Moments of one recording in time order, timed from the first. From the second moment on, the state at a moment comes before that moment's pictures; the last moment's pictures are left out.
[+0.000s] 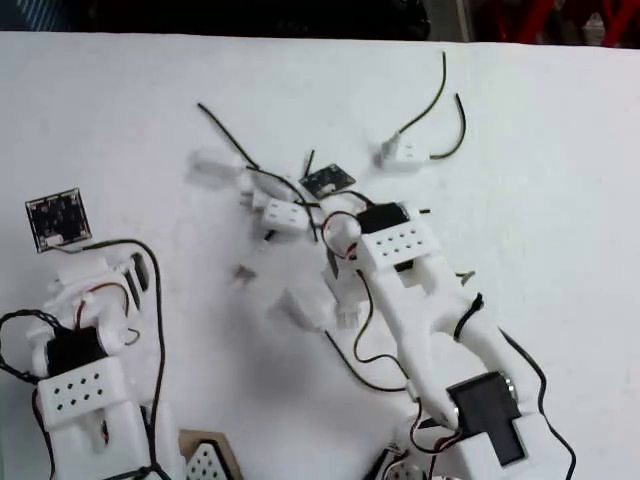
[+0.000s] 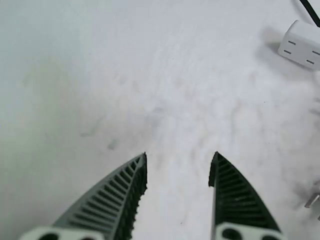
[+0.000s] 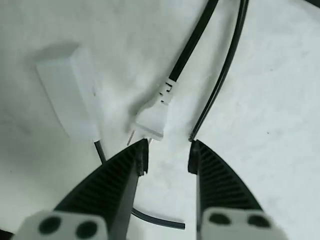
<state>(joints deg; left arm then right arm) -27.3 -62.6 73.1 47.2 -2.4 -23.6 -7.8 30.3 73.8 12.5</state>
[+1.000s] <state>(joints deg) -27.3 -62.6 73.1 47.2 -2.4 -29.3 3.0 31.1 67.5 7.1</state>
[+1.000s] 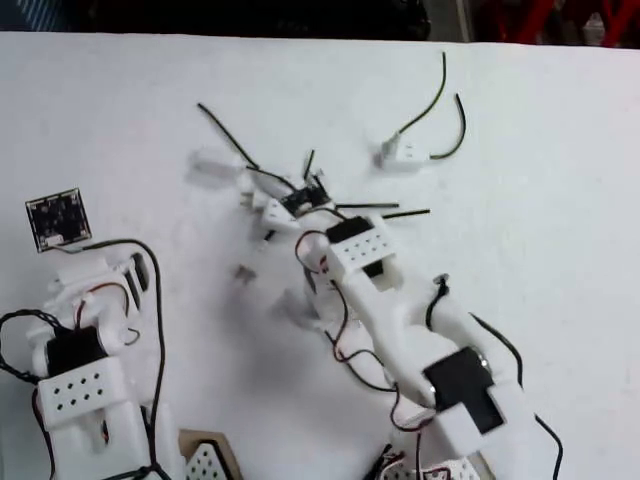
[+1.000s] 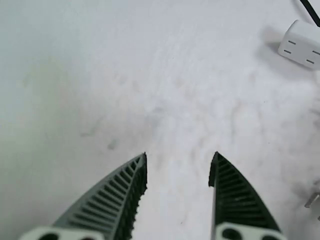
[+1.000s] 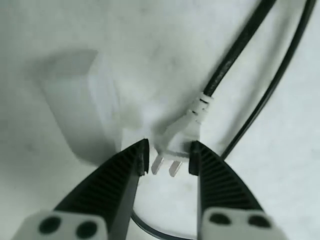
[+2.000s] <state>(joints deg) -27.3 -62.6 73.1 47.1 -2.4 -24.8 8.6 25.4 72.7 7.2</state>
